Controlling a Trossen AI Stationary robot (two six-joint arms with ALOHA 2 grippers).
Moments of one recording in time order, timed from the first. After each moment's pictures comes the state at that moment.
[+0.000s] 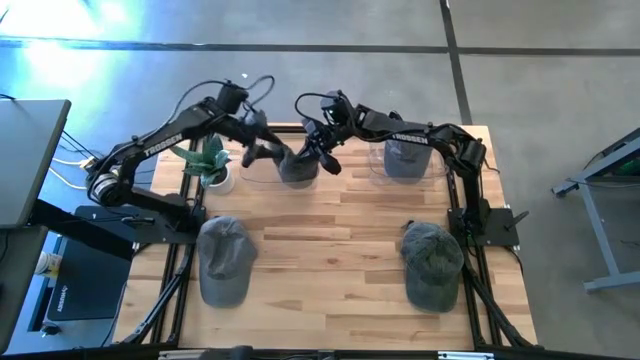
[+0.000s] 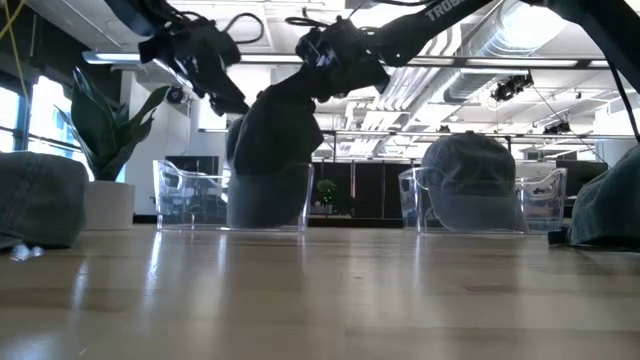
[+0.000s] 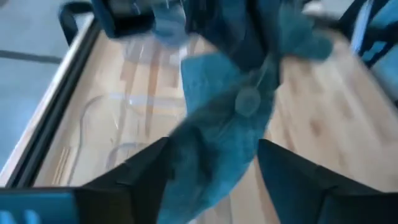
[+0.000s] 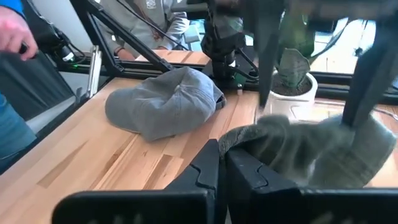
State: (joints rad) left arm 0.83 1.32 1.06 -0.57 0.75 0.50; right arm -0.48 2.01 1.65 -0.13 -0.86 -0.25
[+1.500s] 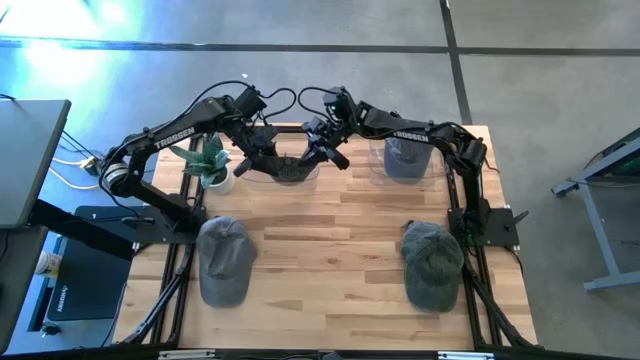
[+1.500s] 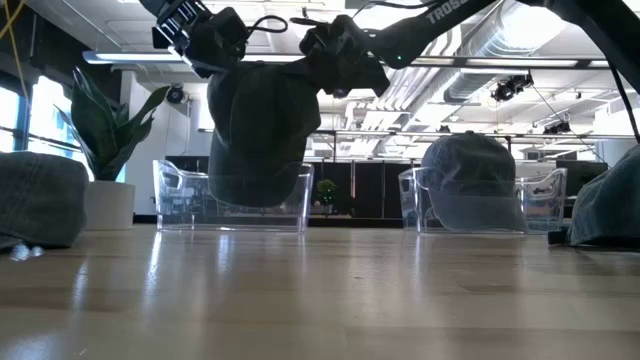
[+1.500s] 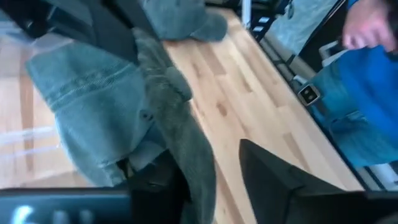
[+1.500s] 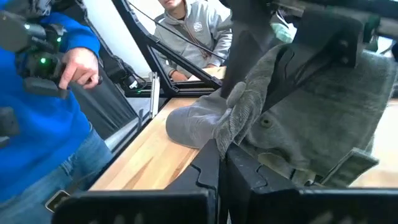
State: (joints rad) left arm 0.73 1.43 1.26 -0.98 0.96 0.78; right arm -0.50 2.01 1.65 -0.10 -1.10 -0.07
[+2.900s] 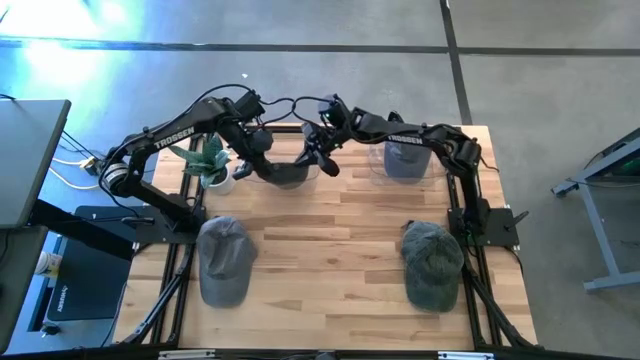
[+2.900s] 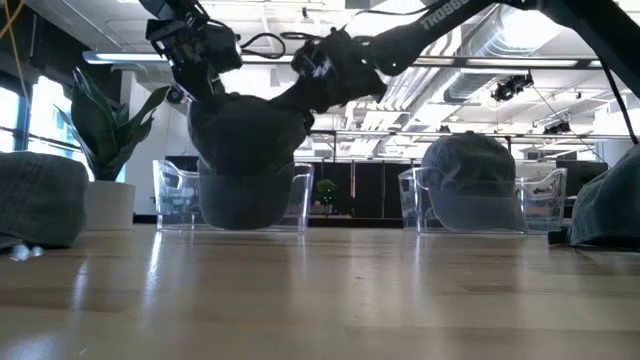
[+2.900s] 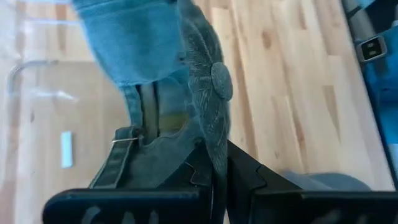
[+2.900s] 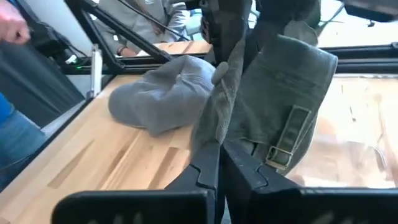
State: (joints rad) left arm 0.73 1.43 1.26 -1.13 0.63 0.69; right arm -0.47 2.05 1.65 -0.14 -0.87 -0.19
